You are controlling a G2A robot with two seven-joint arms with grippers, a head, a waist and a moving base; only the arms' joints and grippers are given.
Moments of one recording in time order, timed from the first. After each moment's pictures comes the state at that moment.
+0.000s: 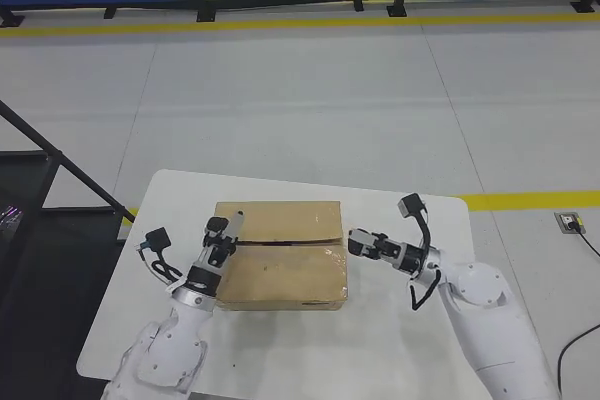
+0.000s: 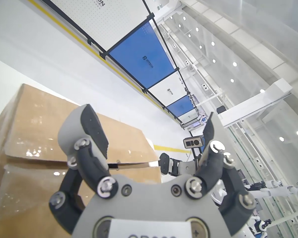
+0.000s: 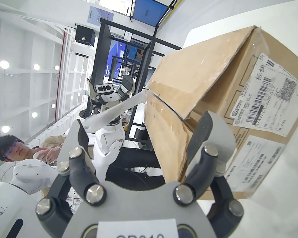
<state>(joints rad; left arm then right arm) 1.19 -1.23 -1.28 -1.71 0.30 -0.19 0.09 -0.81 -1.29 1.34 -1.20 0.14 -0.44 0.99</state>
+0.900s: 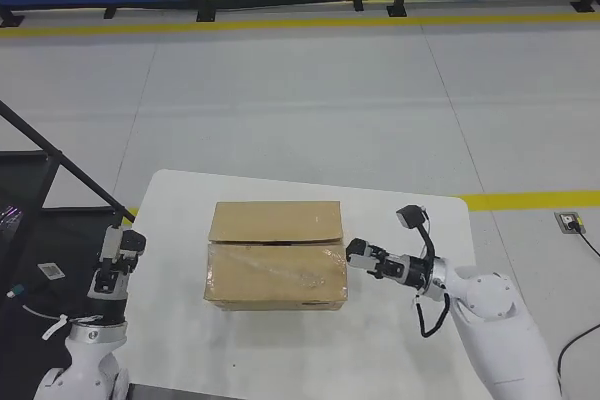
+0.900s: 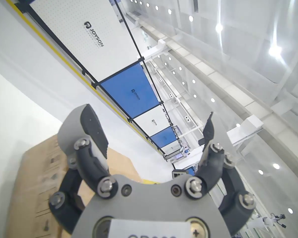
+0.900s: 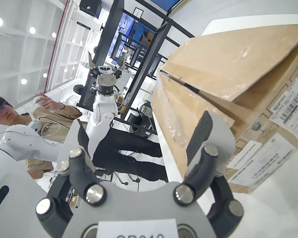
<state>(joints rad) 1.50 -1.20 -1.76 -1.86 -0.02 -0.41 -0.03 -0.89 -1.26 1.33 -1.36 0.11 -0.56 1.06</state>
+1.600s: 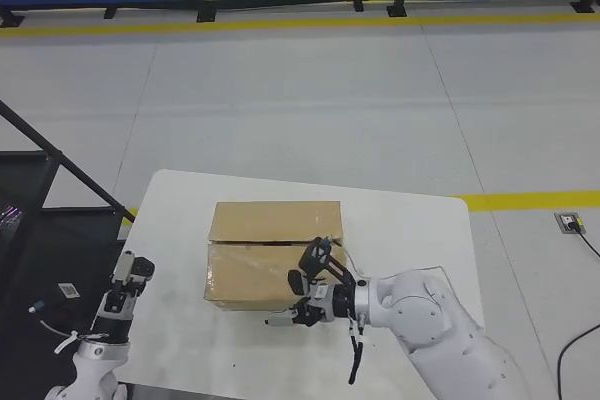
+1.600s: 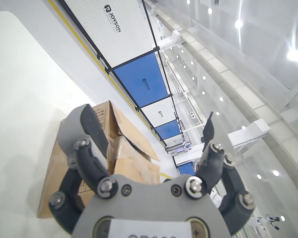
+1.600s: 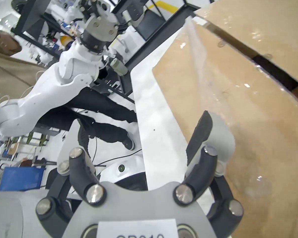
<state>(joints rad) 1.53 -1.21 -1.73 -1.74 -0.07 -0.48 -0.12 -0.87 -1.29 1.00 -1.62 -0.45 -0.44 0.86</state>
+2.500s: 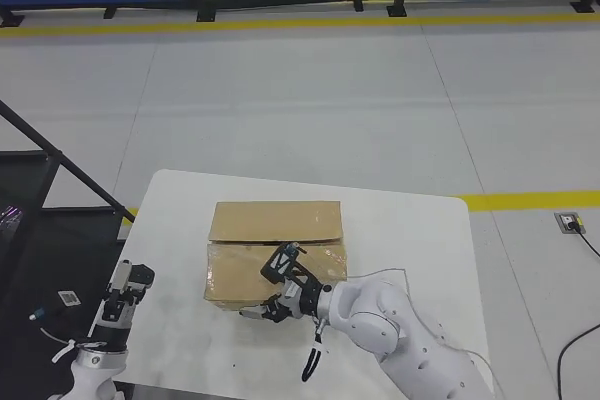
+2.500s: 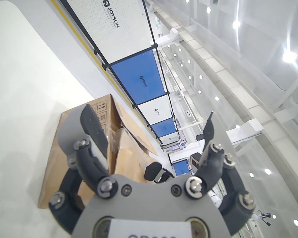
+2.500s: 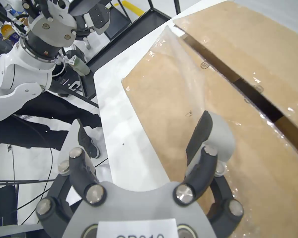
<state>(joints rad) 1.55 -1.21 -1.75 -1.71 -0.13 -0.53 -0.16 -0.80 -1.33 0.82 -1.58 -0.80 -0.30 0.60</state>
